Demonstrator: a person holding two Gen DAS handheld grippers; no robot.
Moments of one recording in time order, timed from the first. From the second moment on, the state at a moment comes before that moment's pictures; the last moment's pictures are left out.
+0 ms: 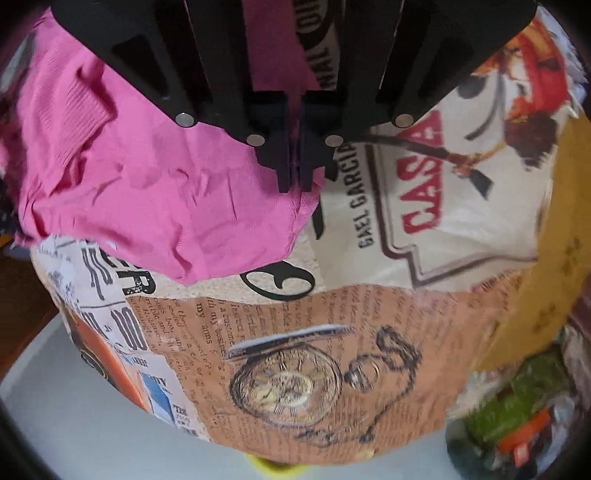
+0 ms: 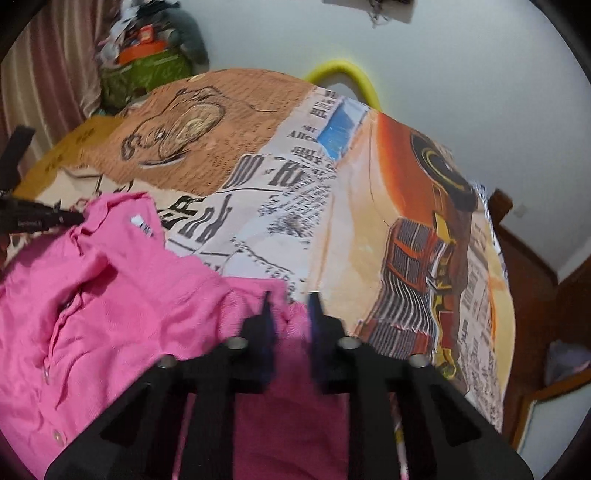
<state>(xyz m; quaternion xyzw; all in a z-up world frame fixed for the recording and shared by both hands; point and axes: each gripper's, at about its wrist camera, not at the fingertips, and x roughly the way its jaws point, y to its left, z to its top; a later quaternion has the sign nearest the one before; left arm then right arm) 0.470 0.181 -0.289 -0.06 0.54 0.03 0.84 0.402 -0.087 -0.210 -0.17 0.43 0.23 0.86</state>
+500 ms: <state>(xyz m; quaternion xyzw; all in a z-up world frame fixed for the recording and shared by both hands) 0.453 0.196 -0.276 -0.01 0.52 0.09 0.85 0.438 -0.100 -0.190 -0.15 0.41 0.14 0.89</state>
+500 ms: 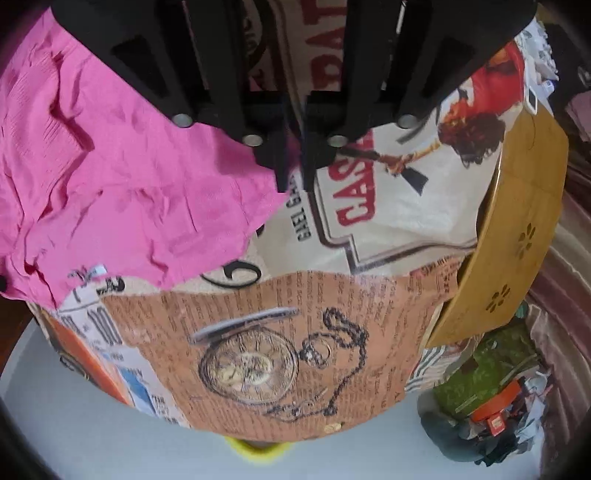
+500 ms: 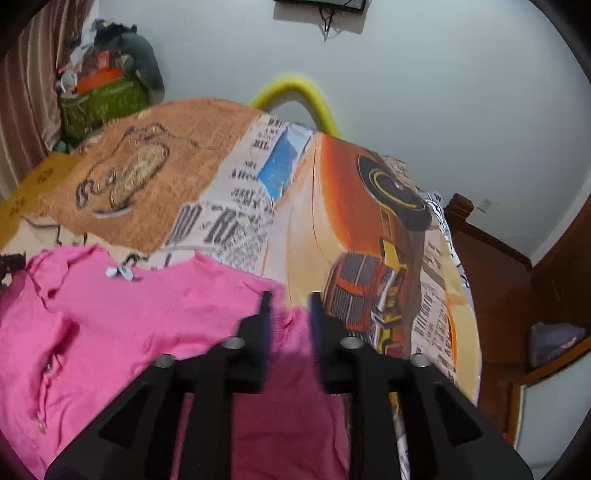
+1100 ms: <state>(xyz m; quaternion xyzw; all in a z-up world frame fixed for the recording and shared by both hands) 0.319 0.166 -0.235 -0.03 0.53 0.02 0.85 0.304 -0.117 -0.163 -0.08 0.41 0.26 0.87</state>
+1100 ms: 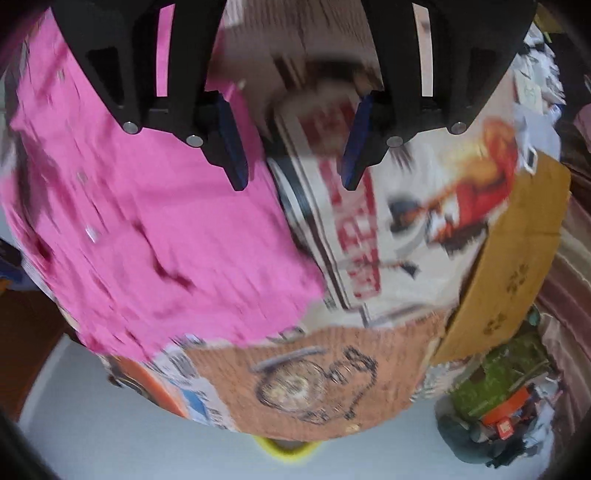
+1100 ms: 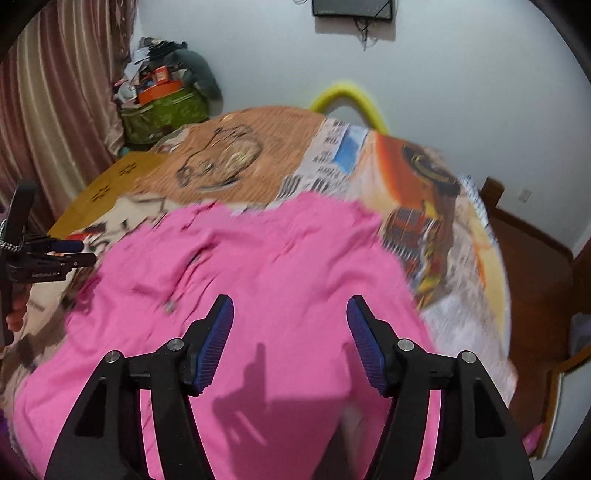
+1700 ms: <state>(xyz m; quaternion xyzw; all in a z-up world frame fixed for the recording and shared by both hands) 0.246 0.148 -0.261 -0.08 0.55 -0.03 0.83 0.223 -0.071 -0.195 -0.11 0.47 0.30 0.82</state>
